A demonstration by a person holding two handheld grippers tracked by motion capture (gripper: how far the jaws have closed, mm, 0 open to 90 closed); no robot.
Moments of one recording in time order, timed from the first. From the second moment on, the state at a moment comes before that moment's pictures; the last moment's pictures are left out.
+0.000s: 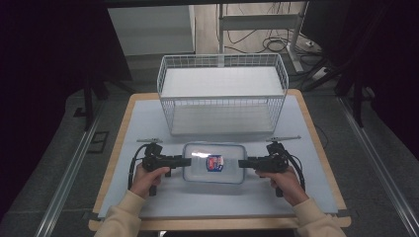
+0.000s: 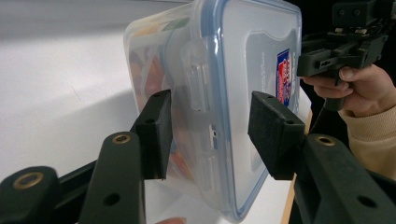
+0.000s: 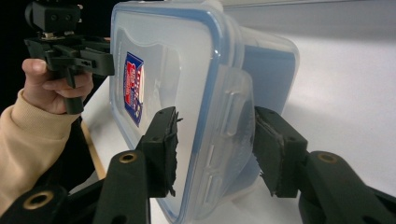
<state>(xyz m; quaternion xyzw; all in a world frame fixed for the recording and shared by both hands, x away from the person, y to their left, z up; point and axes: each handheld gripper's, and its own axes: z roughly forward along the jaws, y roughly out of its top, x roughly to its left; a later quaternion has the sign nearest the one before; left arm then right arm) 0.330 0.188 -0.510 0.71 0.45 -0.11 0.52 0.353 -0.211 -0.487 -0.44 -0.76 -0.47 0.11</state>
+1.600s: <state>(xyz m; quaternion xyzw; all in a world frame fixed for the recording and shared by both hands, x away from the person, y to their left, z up) 0.322 0.172 -0.454 0.72 0.43 -0.05 0.54 0.346 -0.224 -0.437 -0.40 -0.76 -0.51 0.05</state>
